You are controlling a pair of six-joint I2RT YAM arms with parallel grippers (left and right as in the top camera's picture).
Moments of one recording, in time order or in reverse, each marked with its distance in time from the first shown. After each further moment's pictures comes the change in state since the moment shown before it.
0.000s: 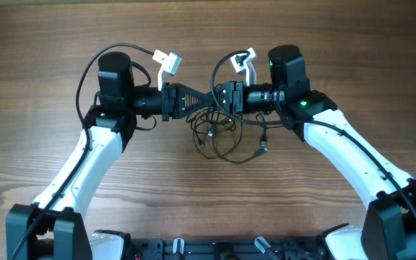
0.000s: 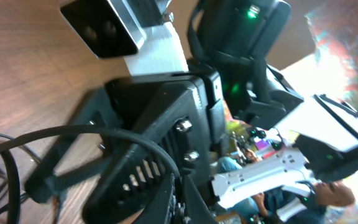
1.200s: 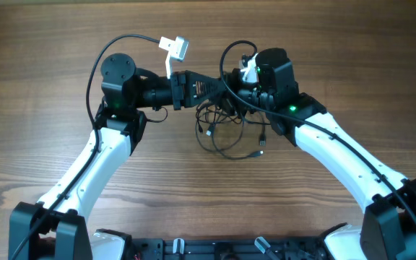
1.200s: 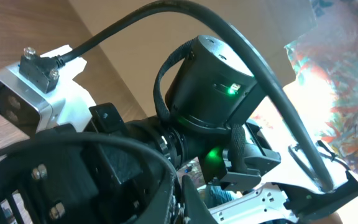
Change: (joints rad) left arm -0.082 -0.002 -0.002 0.415 -0.110 -0.433; right arm 0.074 0.002 0.000 0.076 0.292 0.621
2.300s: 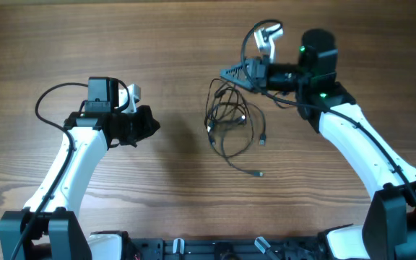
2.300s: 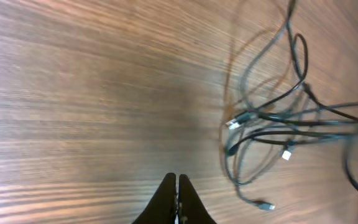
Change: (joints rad) left arm 0.225 -0.009 0.003 -1.213 -0.784 0.613; right arm -0.219 0.011 0.004 0.306 -0.529 -0.329
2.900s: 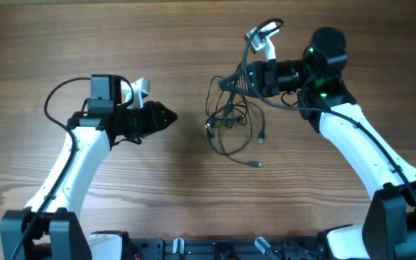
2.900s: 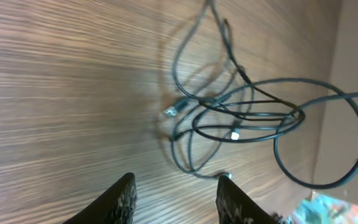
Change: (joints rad) left arm -0.037 0.000 0.000 0.094 0.206 0.011; right arm -0.002 0.000 0.000 0.348 -0.345 0.161
